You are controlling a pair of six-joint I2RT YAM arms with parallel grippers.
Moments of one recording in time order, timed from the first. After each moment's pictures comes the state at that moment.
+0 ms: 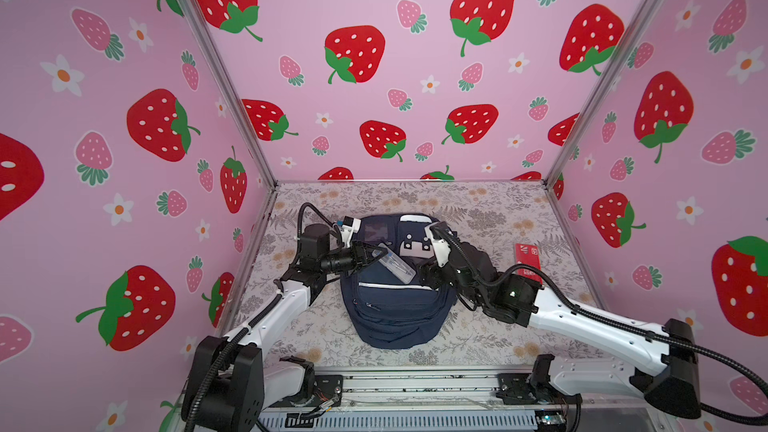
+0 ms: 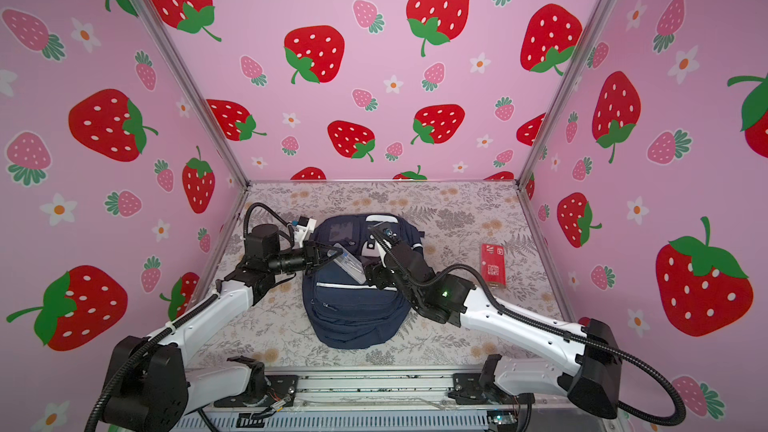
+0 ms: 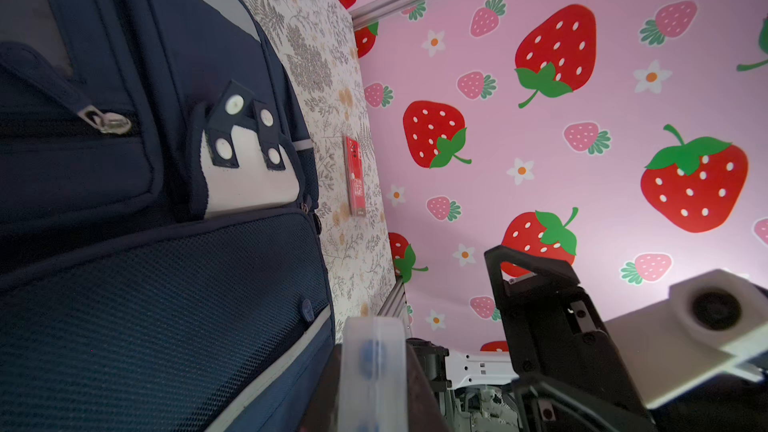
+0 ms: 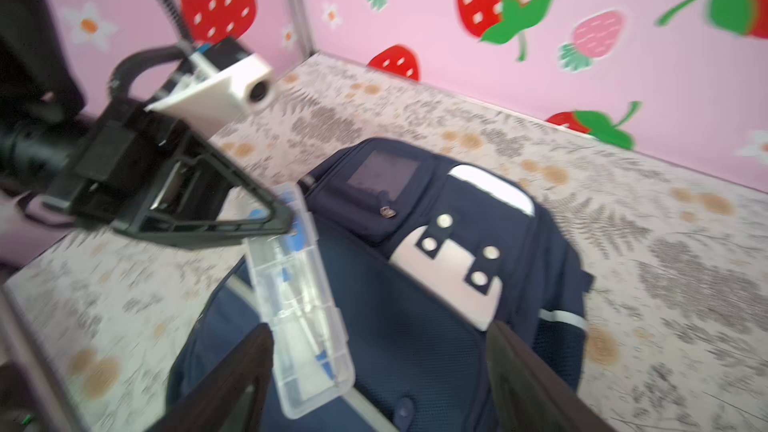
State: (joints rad) left arm -0.19 1.21 0.63 0.17 0.93 -0.92; right arm 1.14 1.16 0.94 -0.19 0.48 0.26
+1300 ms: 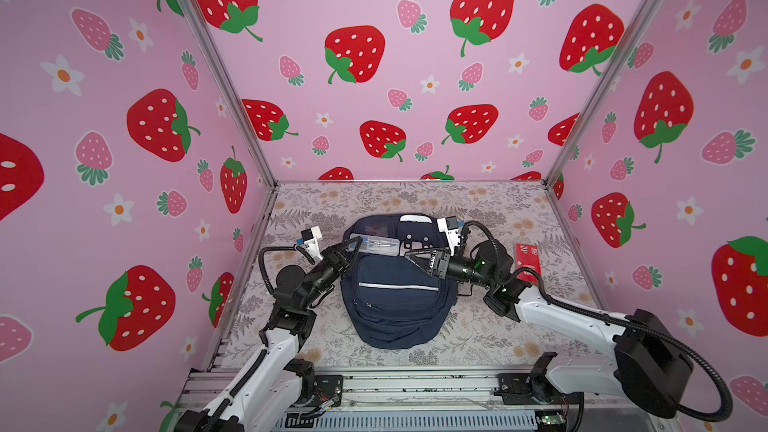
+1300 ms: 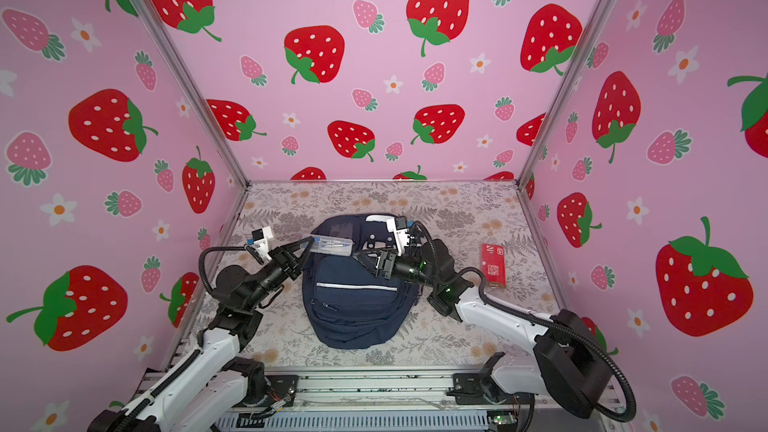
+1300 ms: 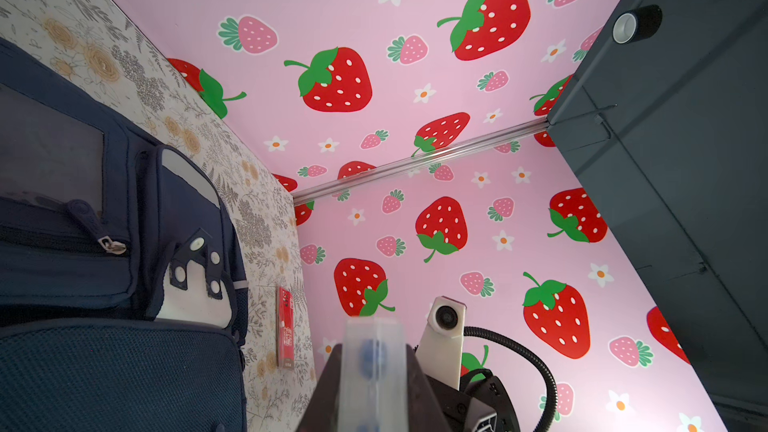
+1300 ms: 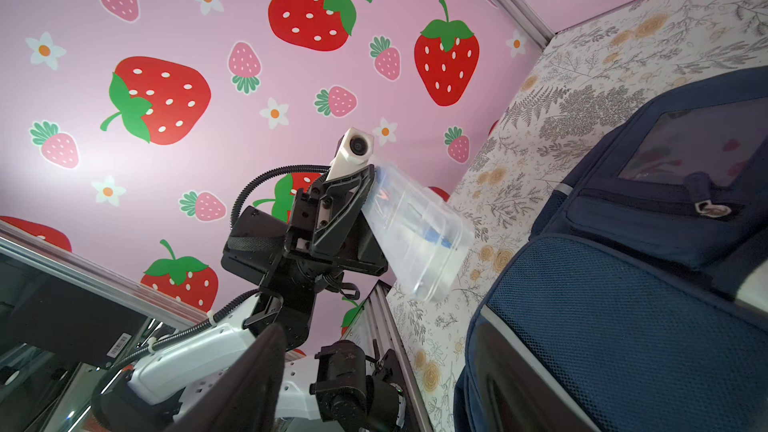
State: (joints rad) left arm -0.20 0.83 0.34 0.64 0.53 -1.36; right arm 0.86 1.30 0.68 0.65 -0.52 0.94
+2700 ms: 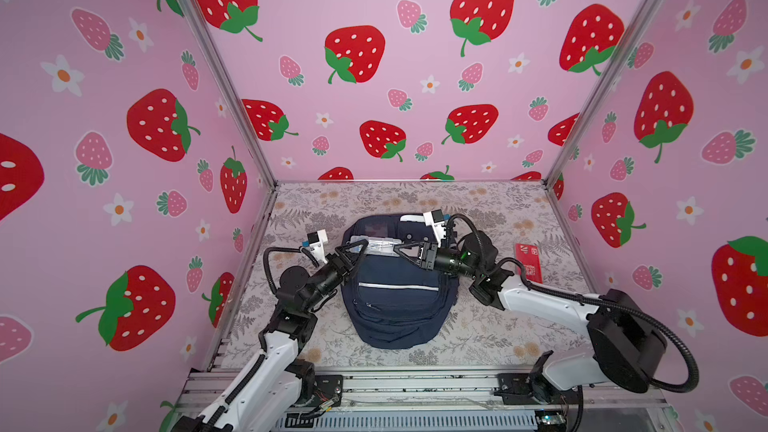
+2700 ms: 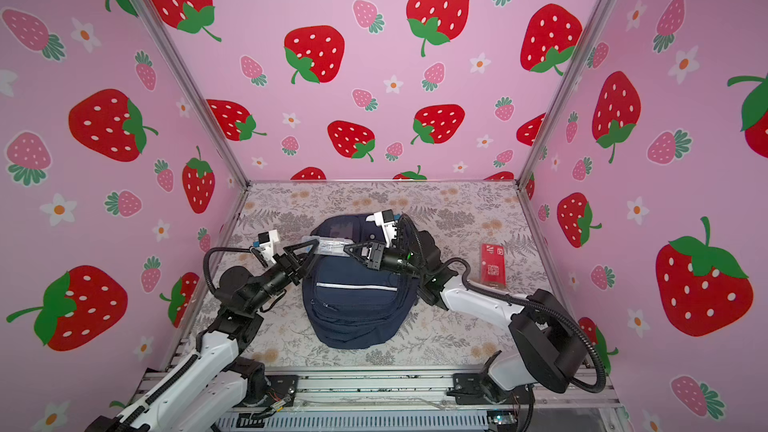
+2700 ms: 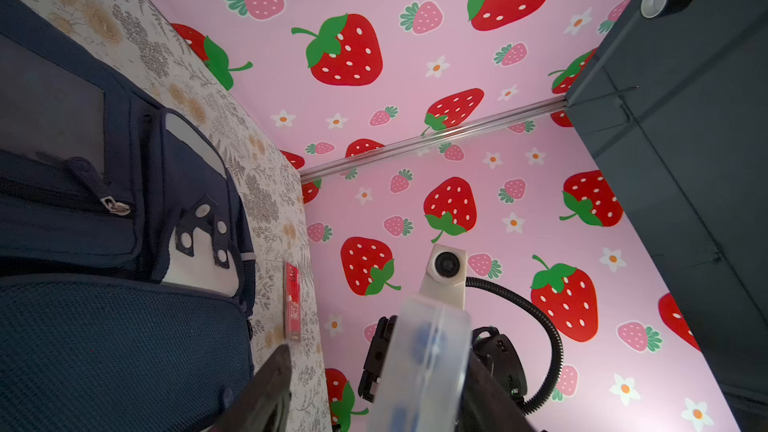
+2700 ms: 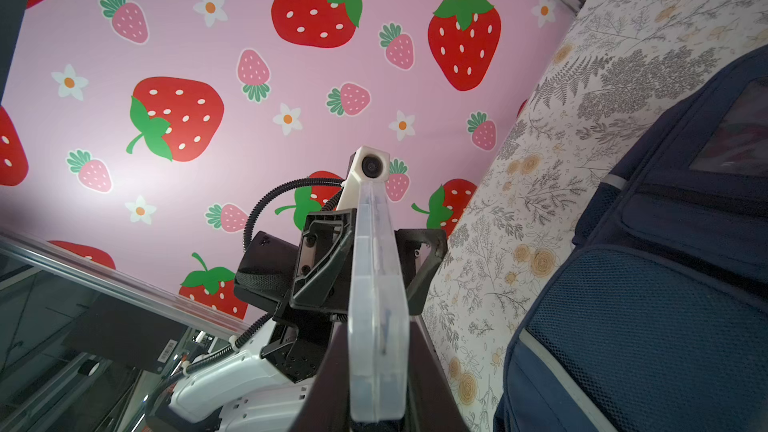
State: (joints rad) left arm -0.24 0.79 0.36 0.47 0.54 -1.28; right arm 0.87 1.43 0.78 0.71 -0.56 1.04
